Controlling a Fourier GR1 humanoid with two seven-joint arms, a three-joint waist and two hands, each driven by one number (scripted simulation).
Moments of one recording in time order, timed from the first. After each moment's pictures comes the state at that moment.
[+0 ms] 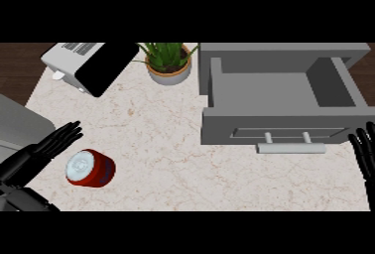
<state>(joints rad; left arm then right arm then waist) -0.06 0.36 0.27 -1.29 -0.03 -0.88 -0.32 0.26 -0.06 -0.20 -2.05 -0.06 0.18 0.02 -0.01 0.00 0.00</state>
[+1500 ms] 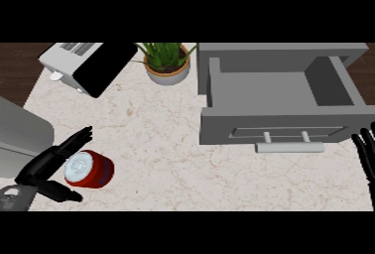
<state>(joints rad) -0.25 0.46 0.03 -0.69 -0.22 -0.60 -0.75 0.26 -0.05 -0.21 -2.08 -0.07 0.19 0.04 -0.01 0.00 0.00</state>
